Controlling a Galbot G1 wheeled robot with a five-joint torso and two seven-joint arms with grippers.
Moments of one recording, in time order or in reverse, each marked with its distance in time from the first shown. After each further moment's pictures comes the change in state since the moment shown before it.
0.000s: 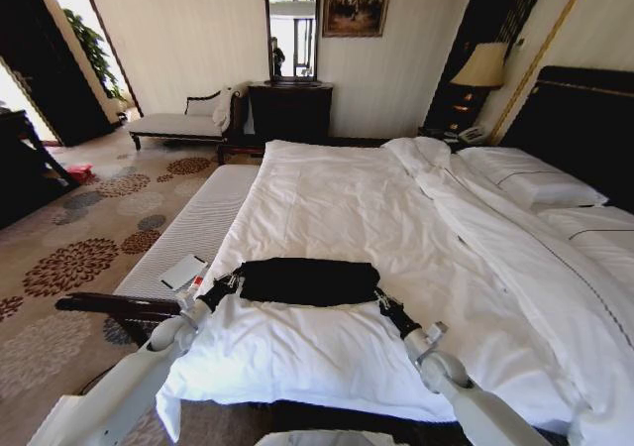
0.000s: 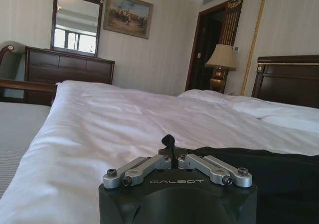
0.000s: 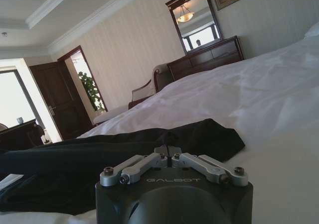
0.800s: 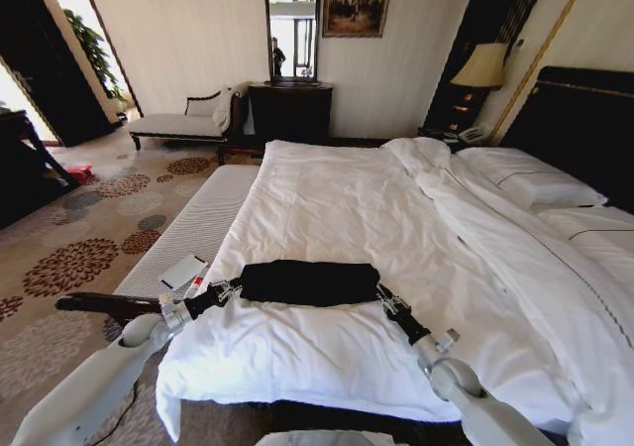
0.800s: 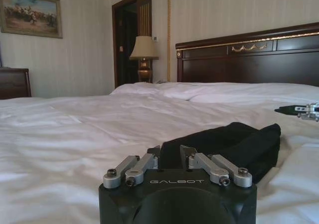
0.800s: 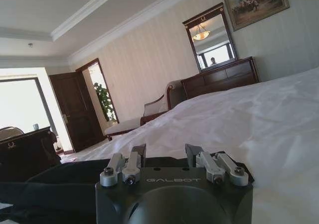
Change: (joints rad) left arm -0.009 0.124 -0.052 0.062 0.049 -0.077 0.421; right arm -0.070 -0.040 0.077 0.076 -0.003 0.054 -0.061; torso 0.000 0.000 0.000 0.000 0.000
